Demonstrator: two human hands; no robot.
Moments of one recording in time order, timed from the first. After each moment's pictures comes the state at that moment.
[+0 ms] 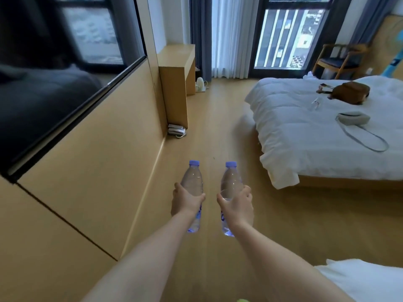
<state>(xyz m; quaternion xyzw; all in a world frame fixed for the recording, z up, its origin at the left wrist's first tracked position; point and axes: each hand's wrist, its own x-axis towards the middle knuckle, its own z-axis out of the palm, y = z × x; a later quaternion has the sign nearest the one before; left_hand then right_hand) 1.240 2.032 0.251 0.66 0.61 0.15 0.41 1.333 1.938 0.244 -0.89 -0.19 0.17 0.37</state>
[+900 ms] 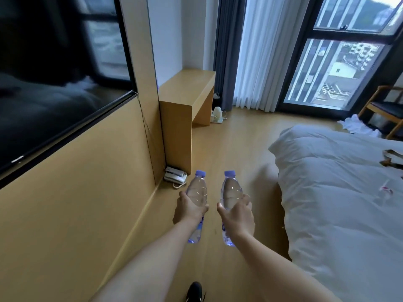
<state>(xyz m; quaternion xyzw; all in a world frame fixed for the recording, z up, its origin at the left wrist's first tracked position) 1.687 2.530 0.235 0.62 0.64 0.19 0.41 1.790 2.450 0.237 -0.88 -0.30 0.16 0.34</state>
